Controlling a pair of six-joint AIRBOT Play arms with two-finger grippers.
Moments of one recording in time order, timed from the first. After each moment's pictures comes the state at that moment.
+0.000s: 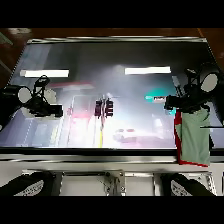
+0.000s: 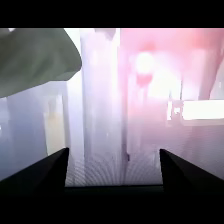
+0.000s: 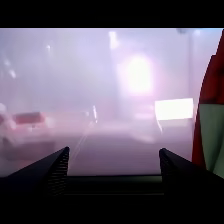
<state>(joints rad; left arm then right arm) -0.15 -1.18 1.07 1.54 -1.25 -1.66 -0.02 -1.18 1.21 -1.46 1.40 1.63</state>
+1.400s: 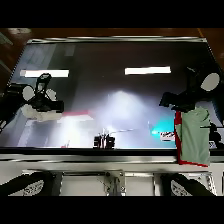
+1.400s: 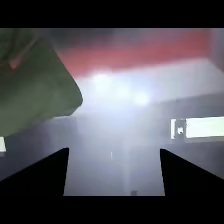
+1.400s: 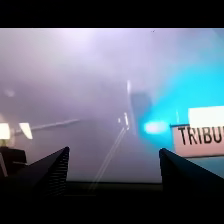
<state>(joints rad) -0.13 -1.25 1.11 1.59 -1.12 -1.63 -0.02 -1.18 1.21 -1.34 1.36 1.68</state>
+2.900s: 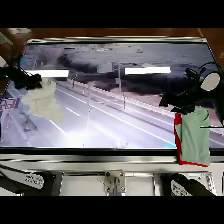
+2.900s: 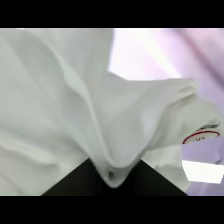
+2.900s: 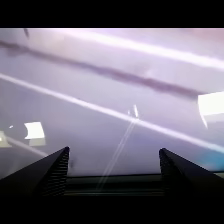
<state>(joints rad) 0.21 -1.66 1.77 1.33 -1.31 -1.53 -0.02 -1.18 1.21 -1.35 1.39 1.75</state>
